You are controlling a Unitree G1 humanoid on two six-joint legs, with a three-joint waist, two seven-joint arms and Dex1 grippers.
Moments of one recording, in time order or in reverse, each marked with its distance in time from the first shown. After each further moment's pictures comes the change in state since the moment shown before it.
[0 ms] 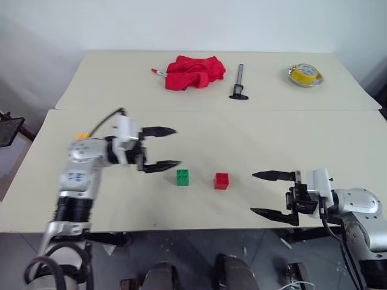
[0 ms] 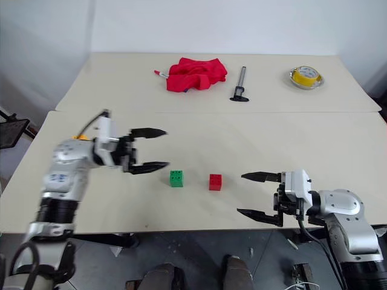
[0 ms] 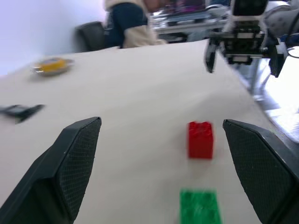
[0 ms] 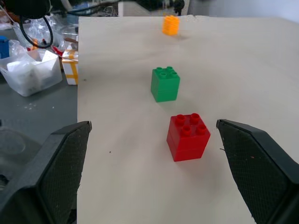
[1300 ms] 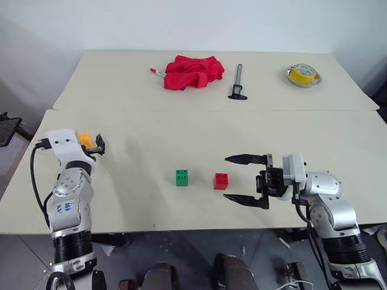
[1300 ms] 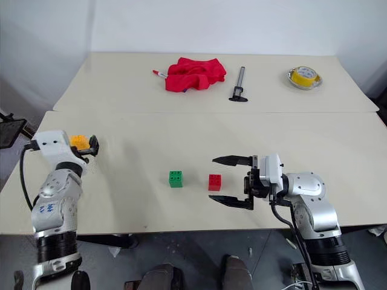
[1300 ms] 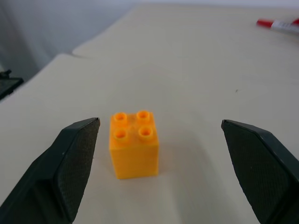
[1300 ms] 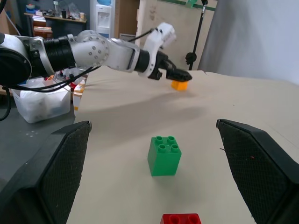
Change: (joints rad) left arm 0.120 -0.295 0.228 -0.094 0.332 0.326 1.381; right arm -0.178 0.161 0.115 0.016 -0.021 -0.037 -0.041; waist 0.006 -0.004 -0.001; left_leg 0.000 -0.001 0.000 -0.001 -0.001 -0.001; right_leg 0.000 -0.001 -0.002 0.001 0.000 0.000
